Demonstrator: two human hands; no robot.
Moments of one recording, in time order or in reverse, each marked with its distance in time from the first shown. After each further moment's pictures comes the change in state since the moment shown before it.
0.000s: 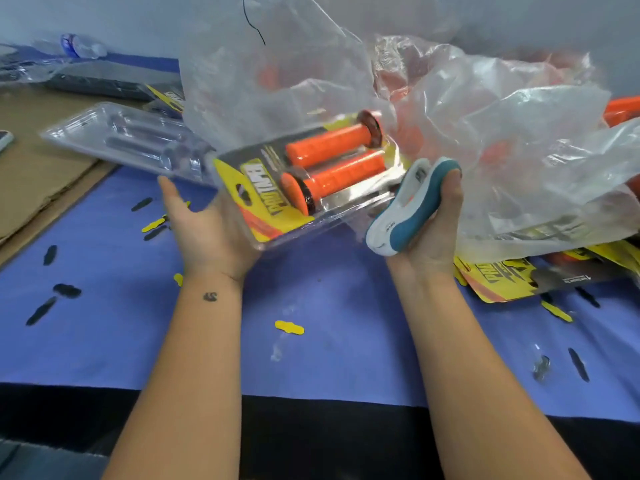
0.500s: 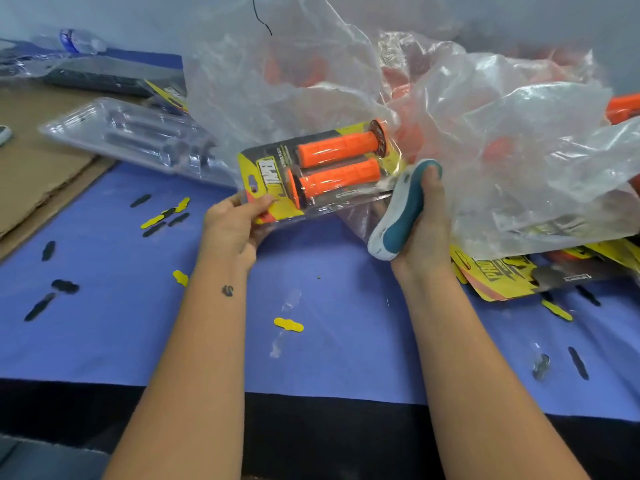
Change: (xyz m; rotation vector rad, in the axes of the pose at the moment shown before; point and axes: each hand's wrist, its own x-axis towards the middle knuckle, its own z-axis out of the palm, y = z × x) left_hand 0.005 -0.014 0.010 0.640 0.500 0.114; right_hand 0.006 -0.003 -0.011 -0.204 0.100 0.042
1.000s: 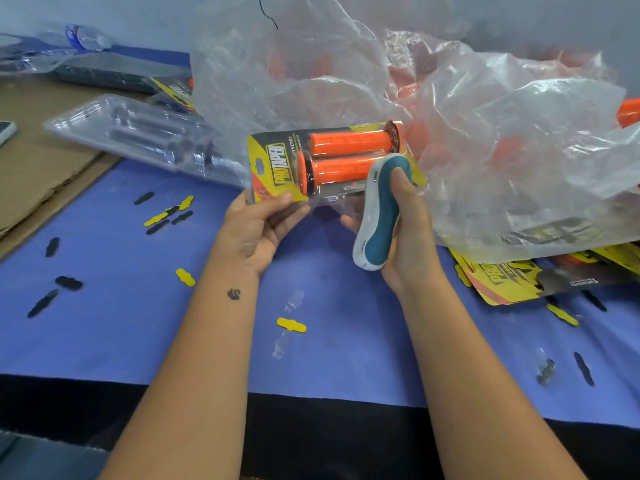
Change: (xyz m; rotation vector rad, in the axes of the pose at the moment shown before) left_hand -0.006 -0.004 0.009 -0.197 -0.194 -0.020; right_hand -0.016 0.004 0.013 -0.221 -0.224 0.042
